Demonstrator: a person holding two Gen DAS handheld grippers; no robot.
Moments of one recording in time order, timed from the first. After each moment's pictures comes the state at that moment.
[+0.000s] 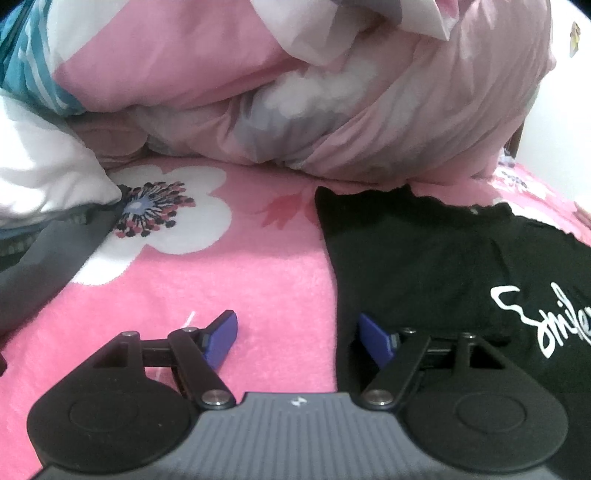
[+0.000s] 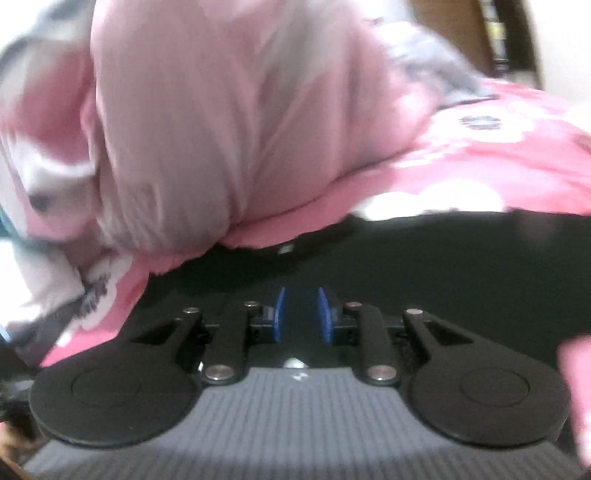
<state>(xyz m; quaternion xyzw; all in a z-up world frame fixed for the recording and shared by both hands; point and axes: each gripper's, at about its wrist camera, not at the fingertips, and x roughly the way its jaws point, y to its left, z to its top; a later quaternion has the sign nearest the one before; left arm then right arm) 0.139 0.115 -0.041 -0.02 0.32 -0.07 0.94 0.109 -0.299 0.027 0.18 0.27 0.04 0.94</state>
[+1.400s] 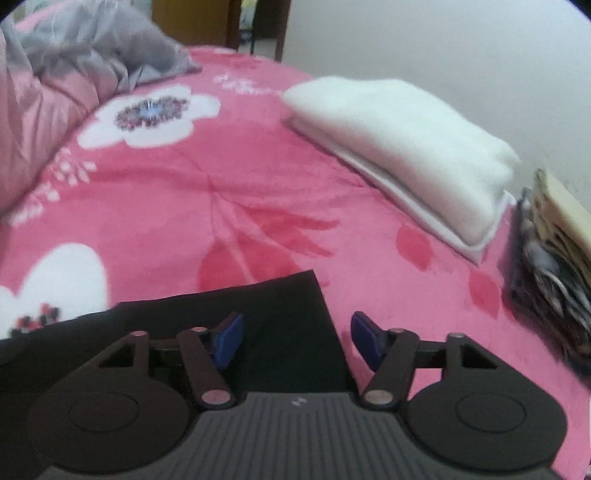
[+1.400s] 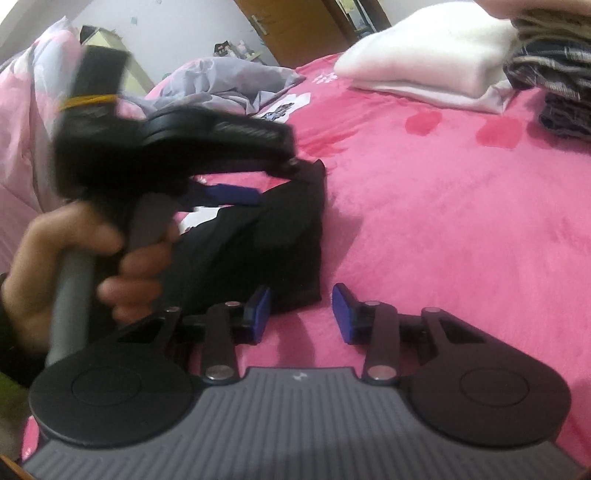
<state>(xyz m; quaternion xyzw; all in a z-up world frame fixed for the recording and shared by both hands) 0.234 -0.474 -0.031 0.12 0.44 -0.37 0.81 0.030 -0.516 -0.053 0.32 0.26 -0.10 0.90</state>
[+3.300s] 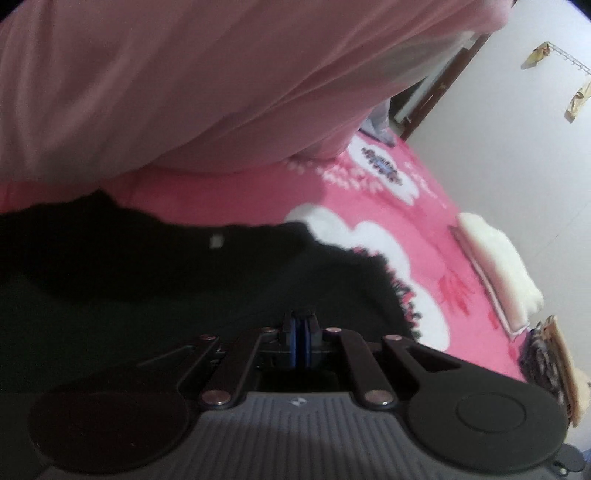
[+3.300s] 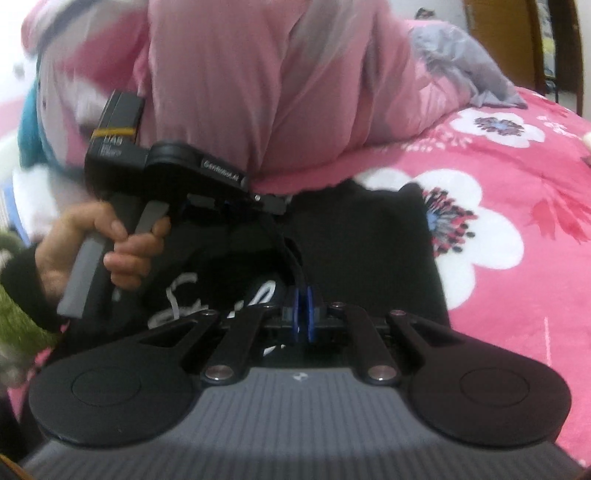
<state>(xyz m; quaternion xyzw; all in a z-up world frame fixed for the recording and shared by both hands) 0.265 -0.109 -0.003 -0.13 0.44 -0.26 0.85 0.072 -0.302 0.020 0.07 0.33 0.14 0.93</state>
